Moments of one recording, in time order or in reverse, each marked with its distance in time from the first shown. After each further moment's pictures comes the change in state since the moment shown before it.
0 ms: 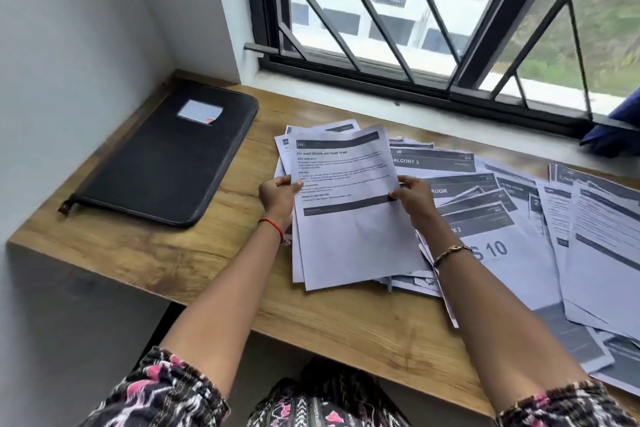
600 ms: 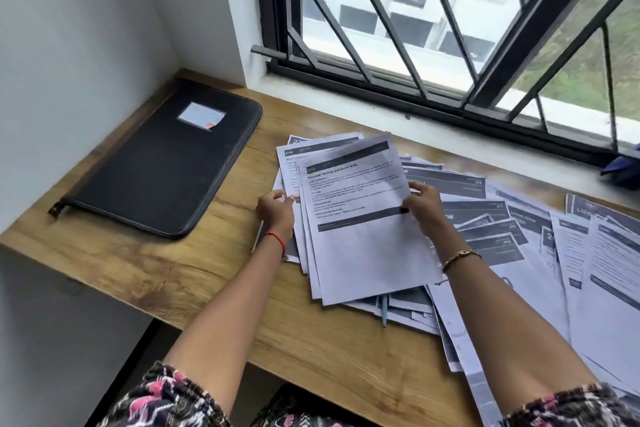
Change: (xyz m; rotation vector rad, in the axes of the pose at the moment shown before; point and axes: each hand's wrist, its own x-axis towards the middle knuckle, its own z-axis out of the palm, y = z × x) left_hand 0.020 -0.009 0.015 0.270 0.247 0.113; right_hand 0.049 -0.014 -0.010 -0.133 0.001 0.033
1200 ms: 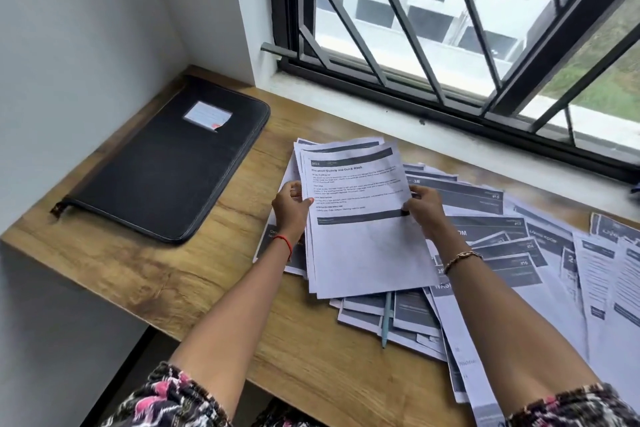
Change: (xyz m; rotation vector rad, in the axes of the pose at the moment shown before) left_hand 0.009 0.007 0.015 0.135 -0.165 0.171; right_hand 0.037 -0.001 0.014 -0.069 -0.083 0.002
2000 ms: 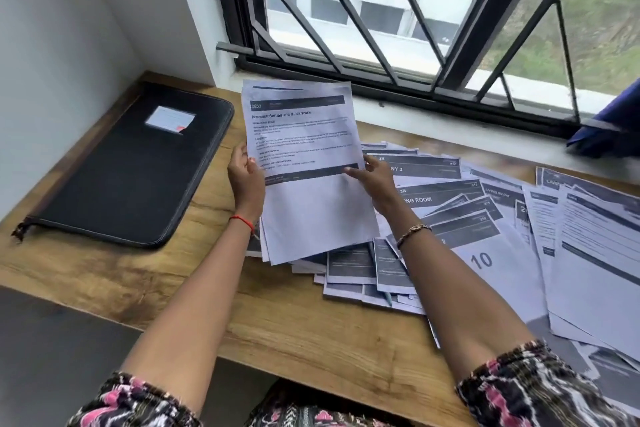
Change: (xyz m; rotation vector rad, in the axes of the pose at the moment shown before) left_hand 0.005 0.033 -0.027 -0.214 0.056 0.255; right_hand -0.030 -0.014 0.026 0.295 -0.035 -0.120
